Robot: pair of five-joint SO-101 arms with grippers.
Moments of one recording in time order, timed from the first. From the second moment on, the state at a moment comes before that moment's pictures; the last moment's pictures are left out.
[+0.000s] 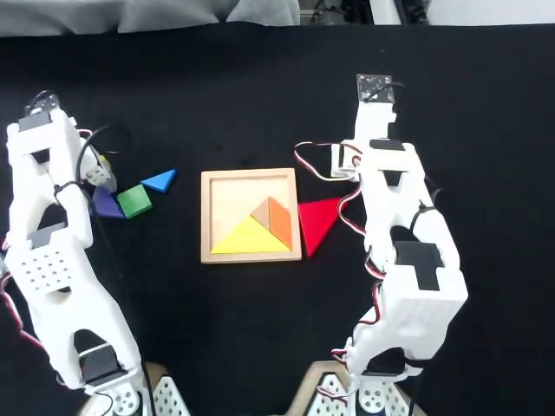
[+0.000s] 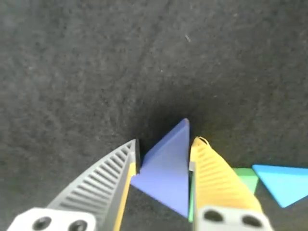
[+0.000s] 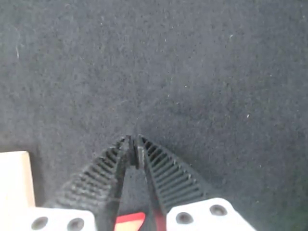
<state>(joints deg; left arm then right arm) -26.7 39.5 -23.1 81.0 9.1 2.8 18.2 16.3 37.9 0.7</state>
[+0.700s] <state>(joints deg) -28.4 38.9 -20.7 85.0 17.5 2.8 18.2 16.3 38.0 0.7</state>
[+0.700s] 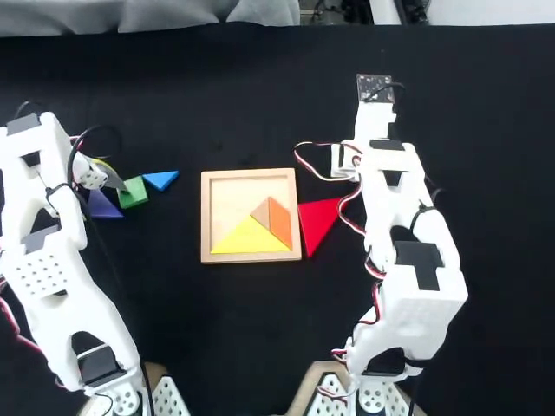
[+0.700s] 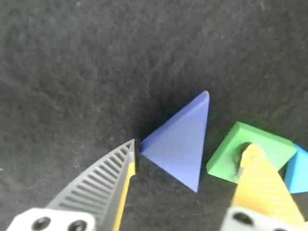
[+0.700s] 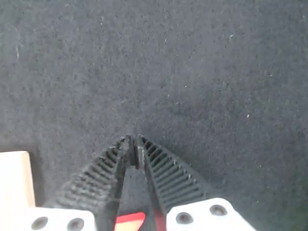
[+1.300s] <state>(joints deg) -30.2 38.0 -18.2 82.2 17.5 2.8 18.2 16.3 38.0 0.7</state>
